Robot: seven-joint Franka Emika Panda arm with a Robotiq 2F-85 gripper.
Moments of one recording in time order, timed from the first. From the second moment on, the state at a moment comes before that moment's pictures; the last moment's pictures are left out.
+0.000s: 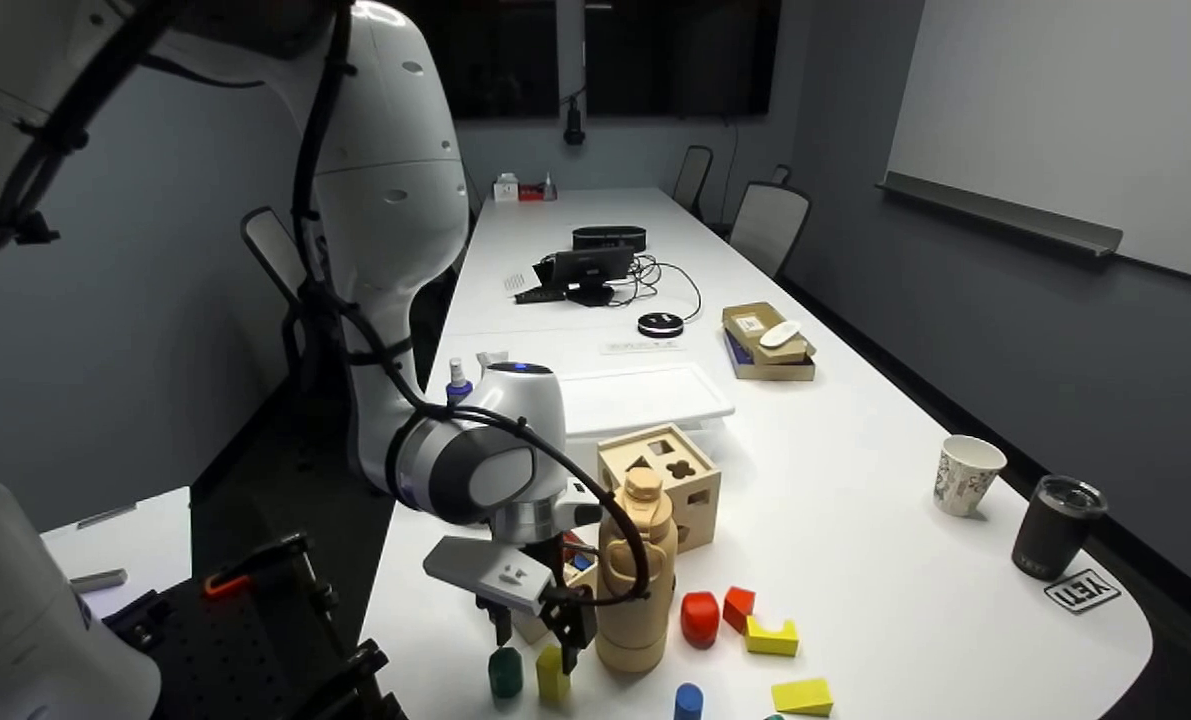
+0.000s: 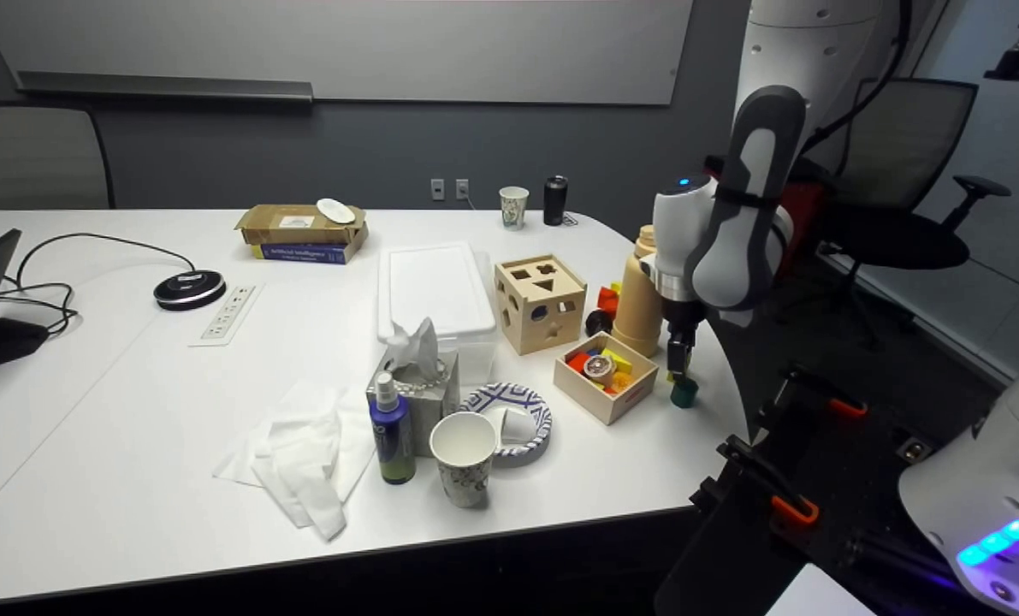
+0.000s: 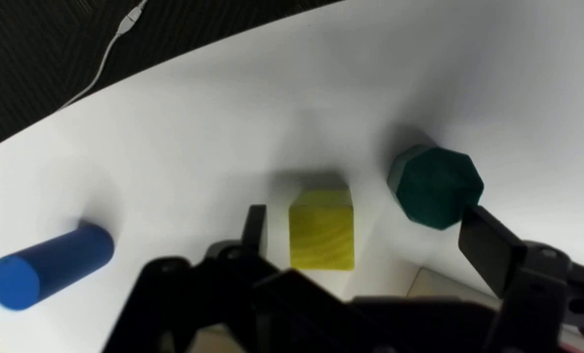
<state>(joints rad) 0.00 0.67 -0.31 -2.48 -0.37 3.02 -0.20</state>
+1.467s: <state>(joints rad) 0.06 0.78 -0.32 -2.44 -0.37 3.08 -0.20</state>
